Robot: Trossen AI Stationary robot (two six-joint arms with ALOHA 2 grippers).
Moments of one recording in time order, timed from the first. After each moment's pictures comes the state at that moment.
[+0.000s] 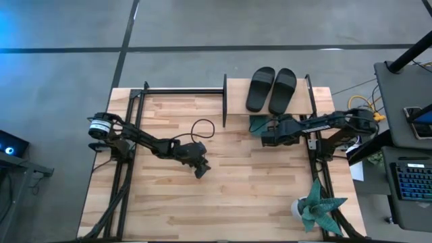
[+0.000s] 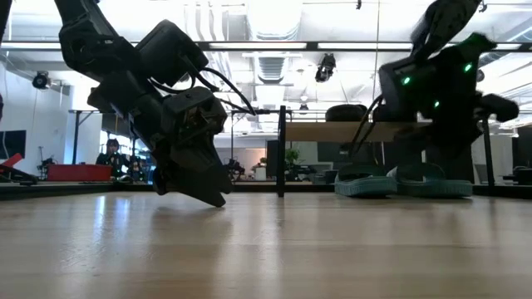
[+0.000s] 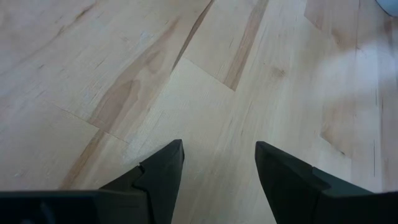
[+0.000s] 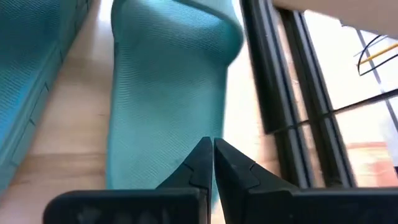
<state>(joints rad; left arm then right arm) -0.07 1.69 0.63 0.33 0.02 -0.68 -0.12 1.48 0.73 -1.11 0.70 1.51</state>
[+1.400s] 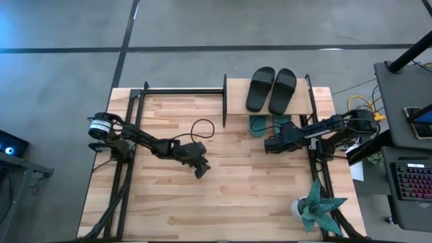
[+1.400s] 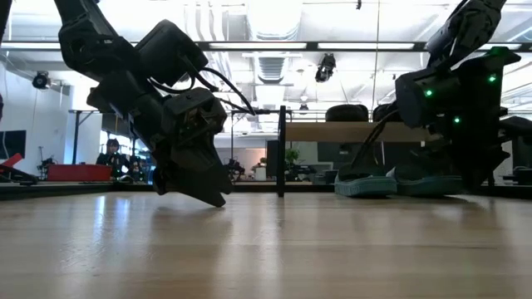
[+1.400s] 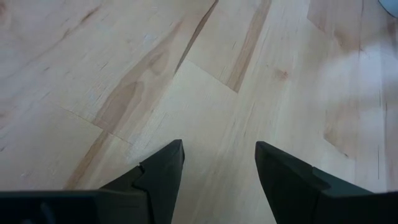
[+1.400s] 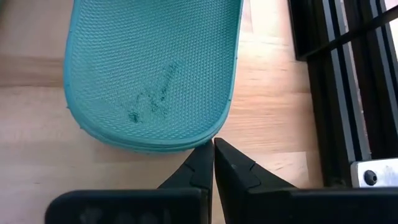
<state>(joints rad) -0.07 1.69 0.63 0.33 0.01 -0.67 -0.04 1.48 0.60 -0.96 0.53 1.56</state>
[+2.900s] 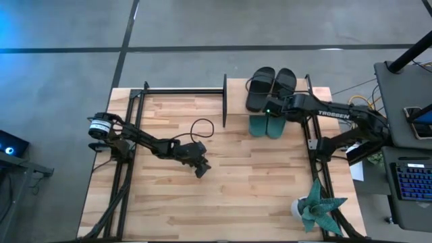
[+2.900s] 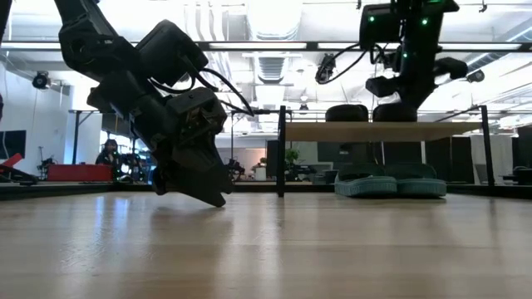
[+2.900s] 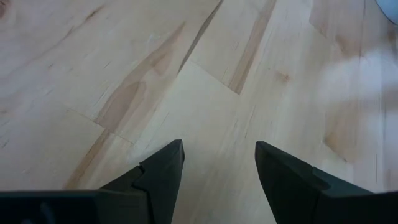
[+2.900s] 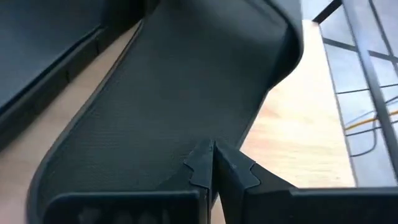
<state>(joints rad) -0.07 1.69 0.63 0.33 0.00 -0.70 -0.37 1.32 1.06 -1.16 0.75 0.99</state>
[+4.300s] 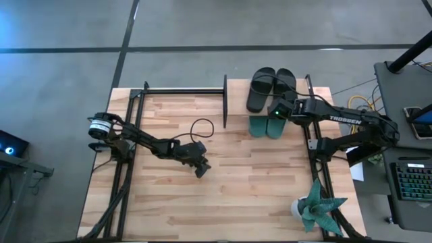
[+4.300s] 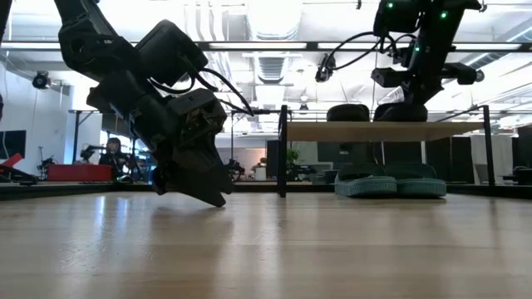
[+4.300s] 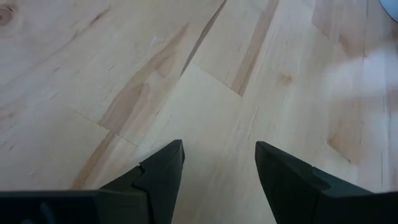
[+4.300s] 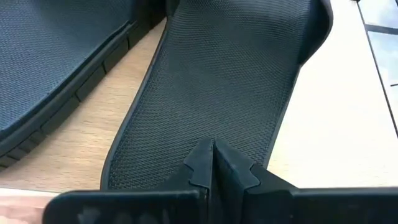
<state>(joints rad) -0.07 1.69 0.63 0.33 -0.01 -0.69 -0.35 1.16 0.94 -1.01 0.67 0.97</state>
